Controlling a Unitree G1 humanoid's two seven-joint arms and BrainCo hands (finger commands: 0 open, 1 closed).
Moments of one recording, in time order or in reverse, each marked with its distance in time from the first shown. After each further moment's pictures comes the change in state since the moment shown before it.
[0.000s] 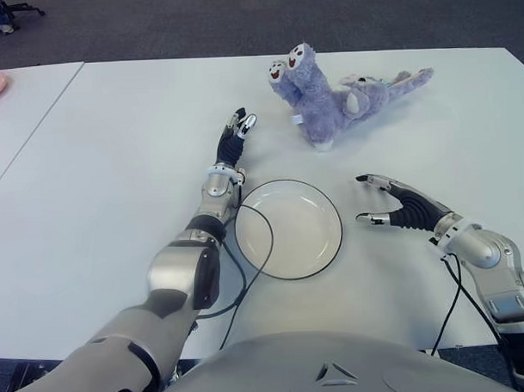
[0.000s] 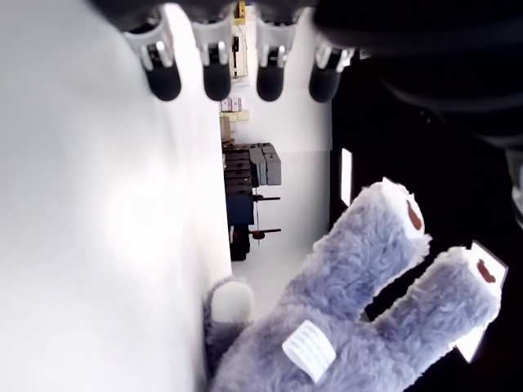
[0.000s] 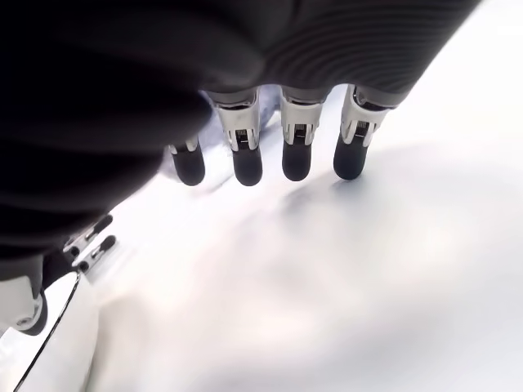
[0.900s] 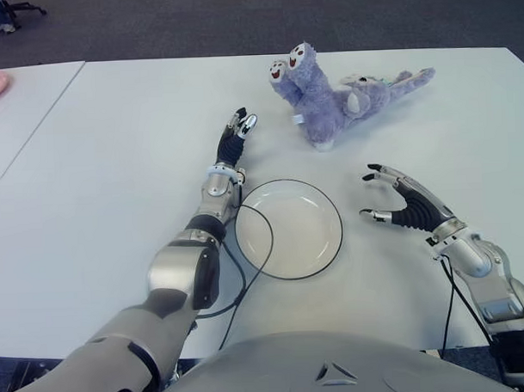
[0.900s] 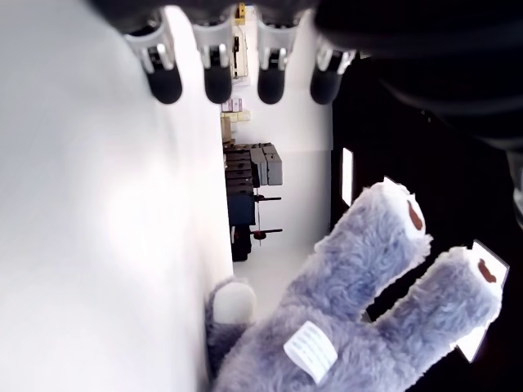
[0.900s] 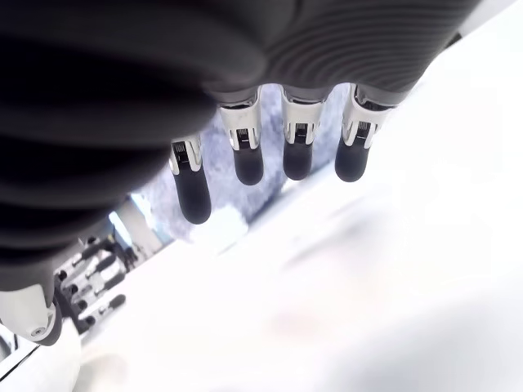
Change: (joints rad) left arm 0.000 0.000 -0.004 0.001 -0.002 0.001 0.000; right arm -0.056 0.059 -0.003 0.279 -0.073 -0.341 -0.311
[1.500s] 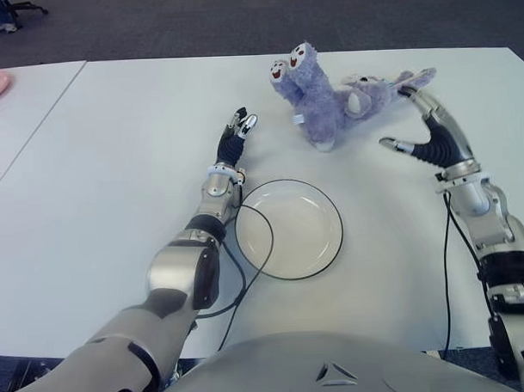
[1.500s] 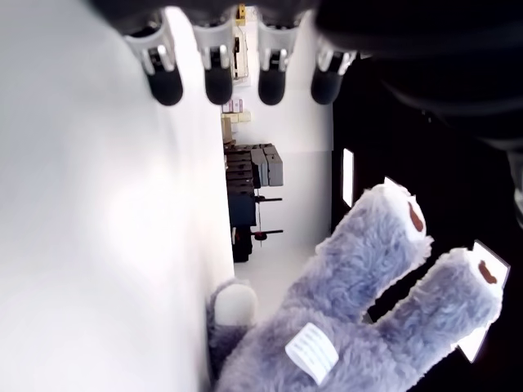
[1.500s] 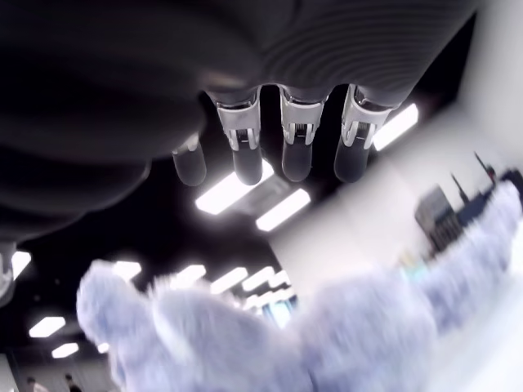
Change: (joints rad) left arm -0.001 0.000 -0.001 0.000 0.000 0.000 0.000; right arm -0.474 -0.027 -0.020 0.458 -0.081 -0.270 -0.348
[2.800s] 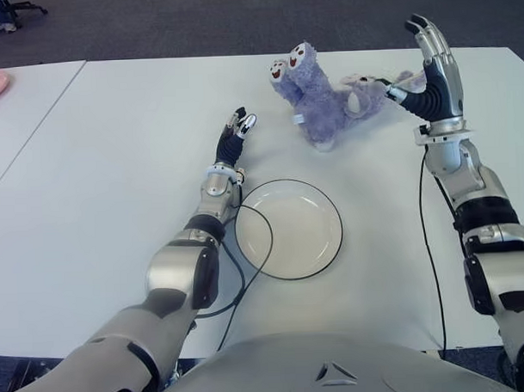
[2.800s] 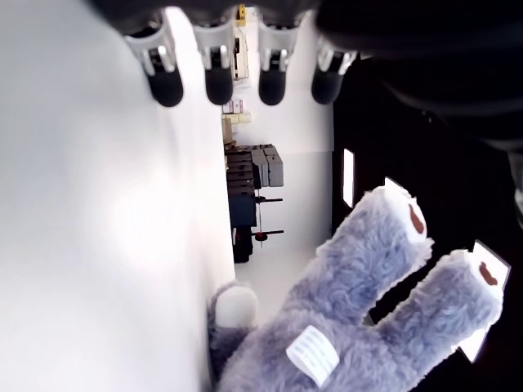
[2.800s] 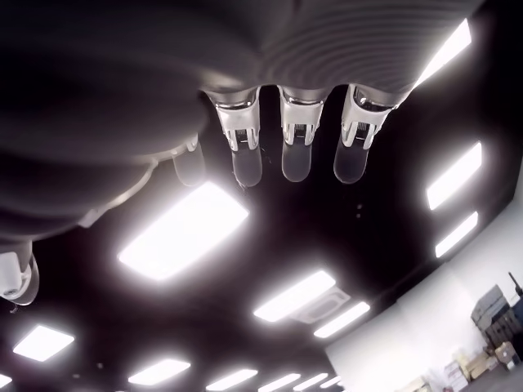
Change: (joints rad) left arm 0.000 0.001 0.001 0.000 -0.001 0.002 -0.007; right arm -0.361 0.058 0.133 0.363 -0.138 -0.116 -0.302
